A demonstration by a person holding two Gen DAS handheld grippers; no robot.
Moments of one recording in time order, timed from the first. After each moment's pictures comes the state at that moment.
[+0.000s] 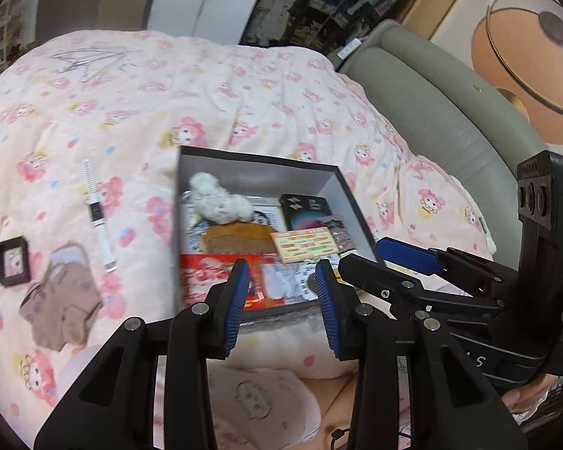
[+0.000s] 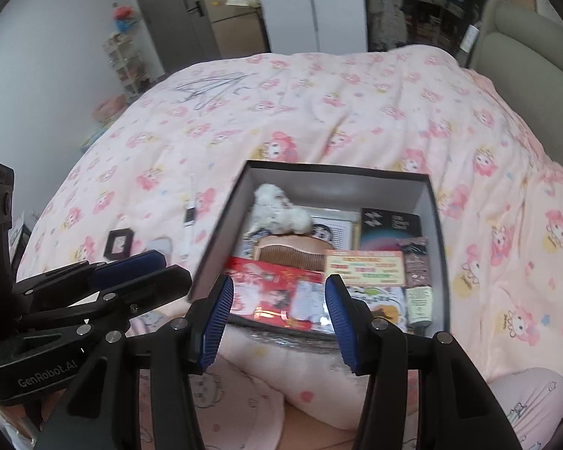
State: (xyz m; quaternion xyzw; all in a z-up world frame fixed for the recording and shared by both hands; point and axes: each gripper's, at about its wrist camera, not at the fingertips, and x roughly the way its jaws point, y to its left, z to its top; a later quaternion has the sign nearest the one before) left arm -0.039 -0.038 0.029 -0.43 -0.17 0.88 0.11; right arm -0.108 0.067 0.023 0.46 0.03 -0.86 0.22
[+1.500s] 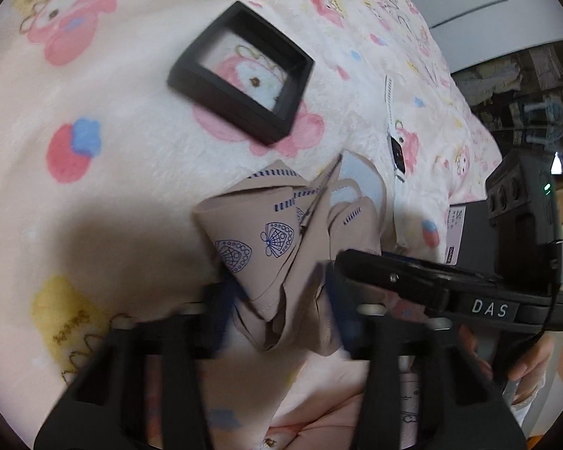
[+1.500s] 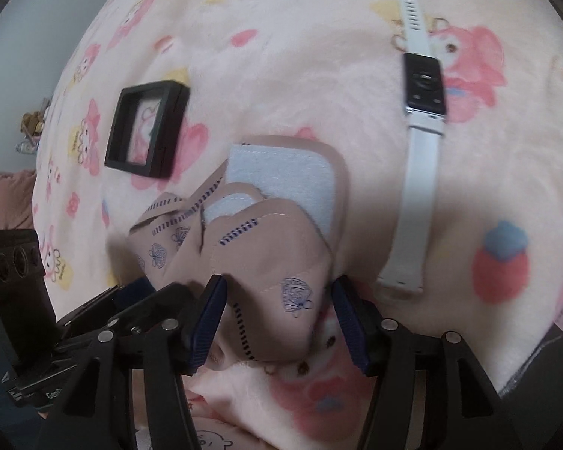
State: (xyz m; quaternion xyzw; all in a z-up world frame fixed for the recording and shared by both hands) left arm 0.001 -0.289 -0.191 -0.49 -0.45 0.74 -0.12; right arm -0.197 -0.220 -0.199 0.70 0.13 -0.59 0.39
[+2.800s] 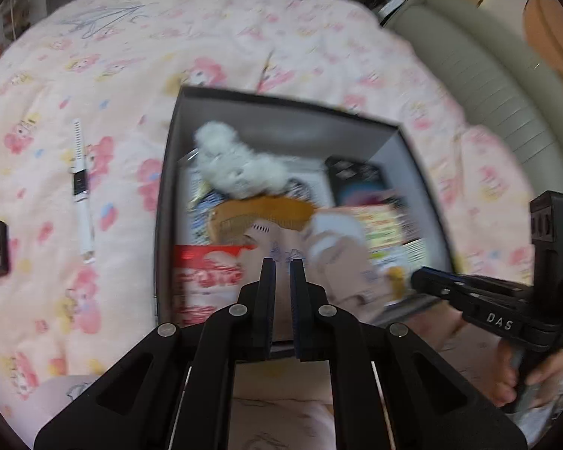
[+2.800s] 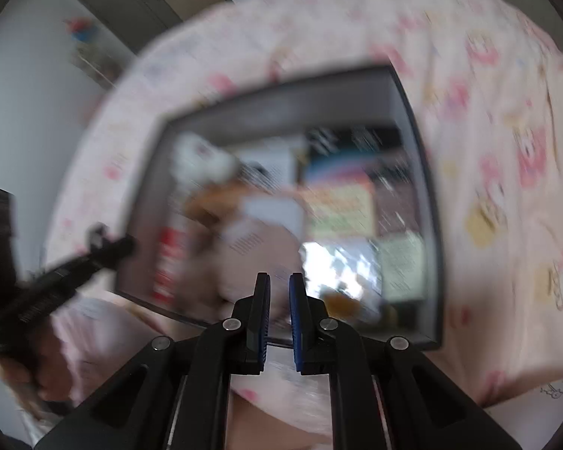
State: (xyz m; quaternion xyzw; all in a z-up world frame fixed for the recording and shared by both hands) left arm -0.120 -0.002 -0.058 -0.53 -0.14 0.84 0.06; right arm -0.180 0.171 -0.094 0.59 -0.07 -0.78 0.18
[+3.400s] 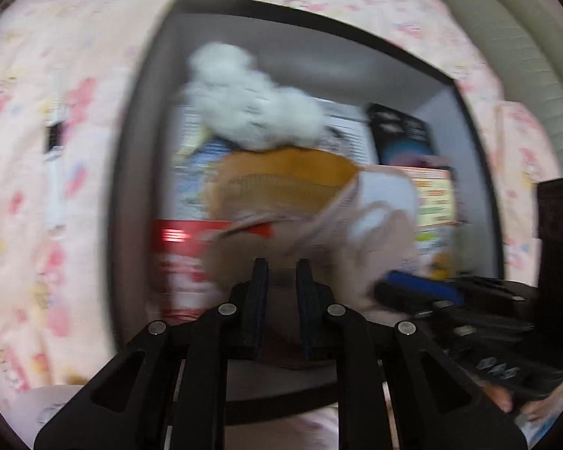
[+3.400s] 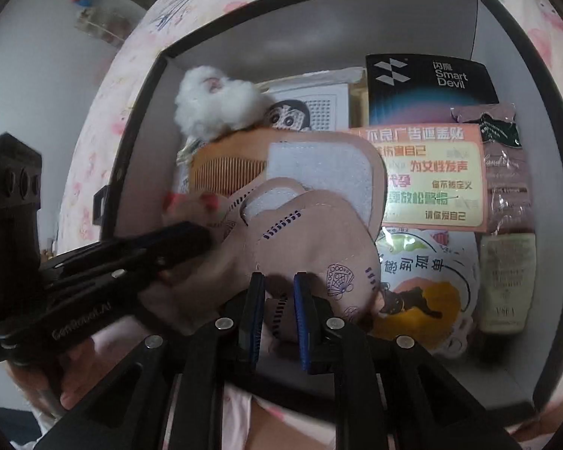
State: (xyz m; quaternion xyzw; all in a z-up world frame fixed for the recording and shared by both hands) left arm -0.153 -0.006 -0.108 -0.61 -0.14 0.78 0.03; right arm -0.209 0.119 -0.142 0.64 -0.09 -0.72 0.26
